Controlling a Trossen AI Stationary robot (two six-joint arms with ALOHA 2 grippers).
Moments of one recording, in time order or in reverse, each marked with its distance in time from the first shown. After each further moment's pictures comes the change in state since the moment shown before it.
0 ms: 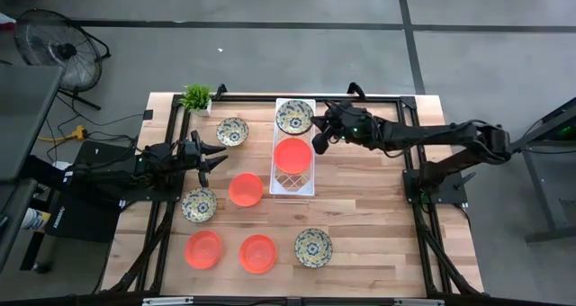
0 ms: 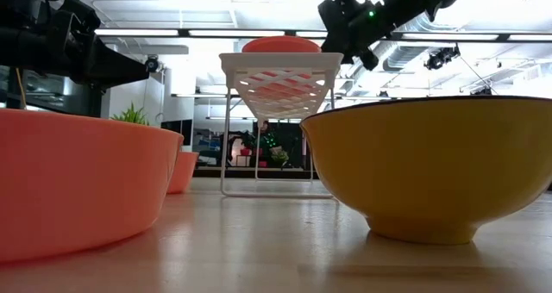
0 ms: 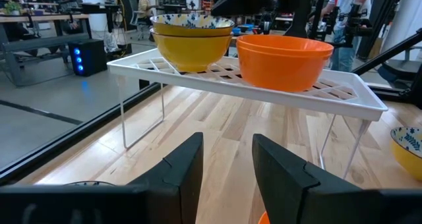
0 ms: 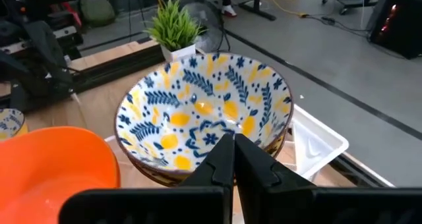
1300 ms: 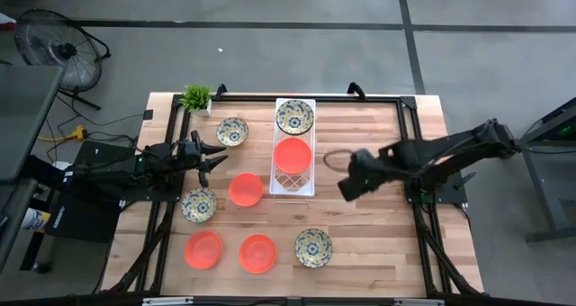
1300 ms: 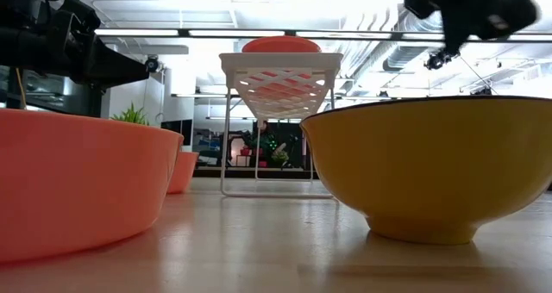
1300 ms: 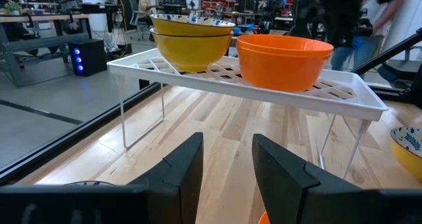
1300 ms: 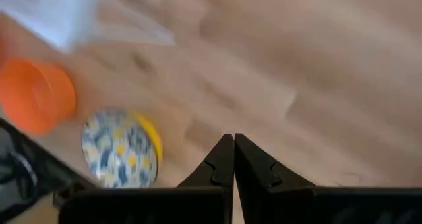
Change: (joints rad) left arm 0.000 0.000 0.000 0.000 0.000 0.000; right arm 0.460 -0.060 0.267 -1.168 -0.299 1.155
